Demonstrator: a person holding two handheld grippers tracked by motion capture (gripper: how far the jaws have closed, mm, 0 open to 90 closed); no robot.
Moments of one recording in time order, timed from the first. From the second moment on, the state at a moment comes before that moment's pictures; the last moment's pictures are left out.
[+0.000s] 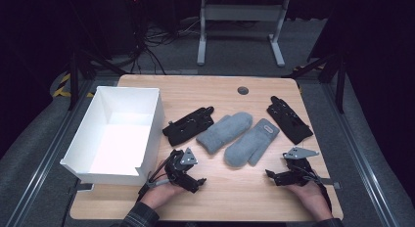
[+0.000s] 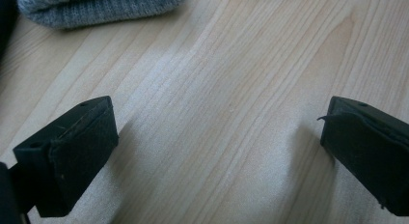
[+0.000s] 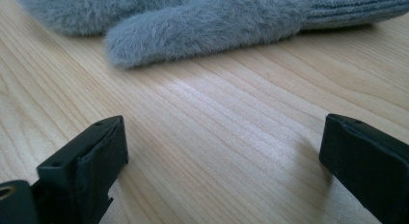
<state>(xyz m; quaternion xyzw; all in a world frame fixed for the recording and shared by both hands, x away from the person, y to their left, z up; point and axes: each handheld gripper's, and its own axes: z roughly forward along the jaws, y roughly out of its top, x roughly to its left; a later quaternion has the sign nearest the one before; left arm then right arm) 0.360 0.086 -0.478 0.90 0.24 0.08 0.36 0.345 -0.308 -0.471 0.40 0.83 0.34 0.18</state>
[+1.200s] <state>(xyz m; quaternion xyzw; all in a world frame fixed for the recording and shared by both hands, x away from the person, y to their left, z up) 0.360 0.086 -0.478 0.90 0.24 0.08 0.36 0.418 -0.278 -0.432 0.37 0.84 0.37 0.16</state>
